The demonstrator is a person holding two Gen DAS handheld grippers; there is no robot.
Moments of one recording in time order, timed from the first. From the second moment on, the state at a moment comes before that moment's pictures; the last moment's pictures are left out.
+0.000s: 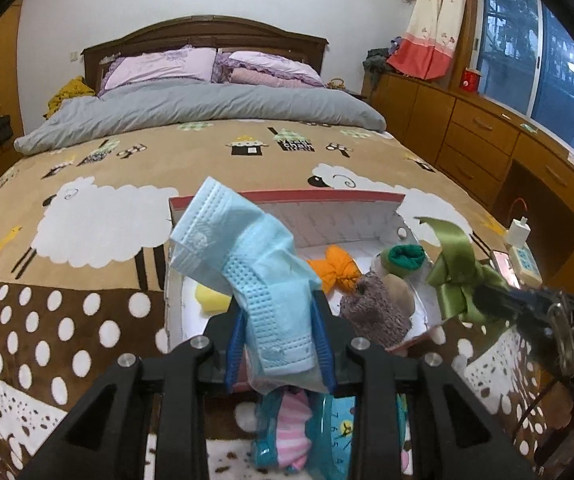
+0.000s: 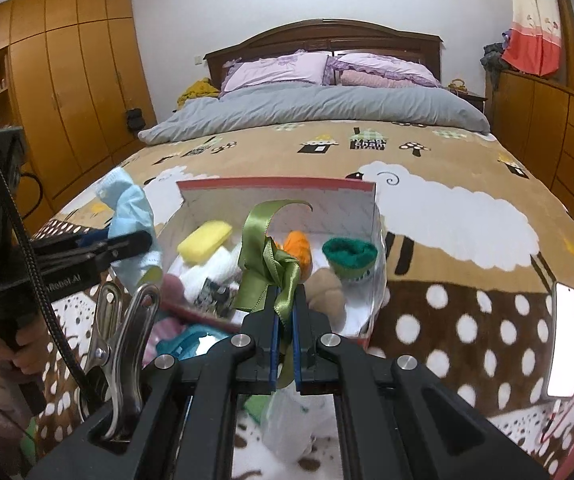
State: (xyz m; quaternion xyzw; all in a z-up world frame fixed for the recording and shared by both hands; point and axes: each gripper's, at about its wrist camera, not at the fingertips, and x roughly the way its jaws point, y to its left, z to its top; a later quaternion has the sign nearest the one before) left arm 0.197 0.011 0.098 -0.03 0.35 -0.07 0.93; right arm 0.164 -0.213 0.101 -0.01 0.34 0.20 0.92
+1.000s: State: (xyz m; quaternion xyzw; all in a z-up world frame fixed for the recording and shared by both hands) left arm 0.255 0.010 0.044 -0.03 0.39 -0.07 0.92; right arm 0.273 -0.186 0.067 -0.03 0.38 0.18 0.91
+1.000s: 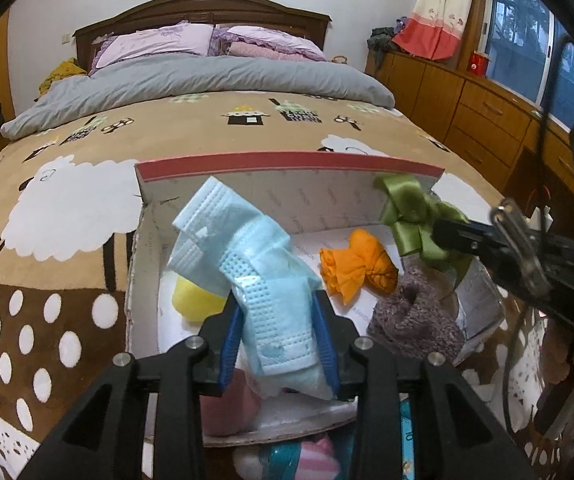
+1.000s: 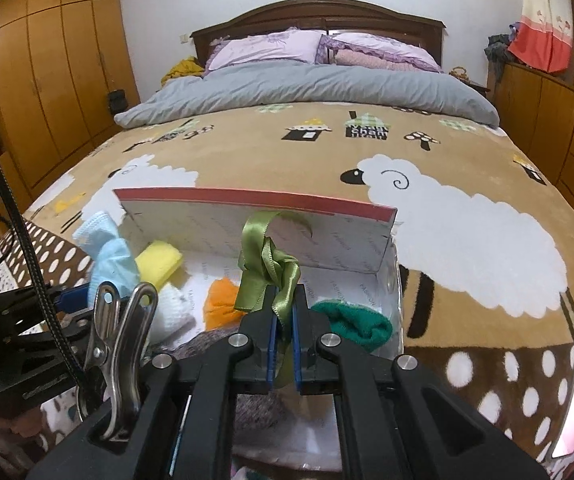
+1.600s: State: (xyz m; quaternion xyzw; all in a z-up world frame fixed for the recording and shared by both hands) left arm 0.238 -0.005 0.056 0.01 0.38 -0.08 0.92; right arm 0.275 -0.191 0.064 -0.03 0.37 0.17 0.91
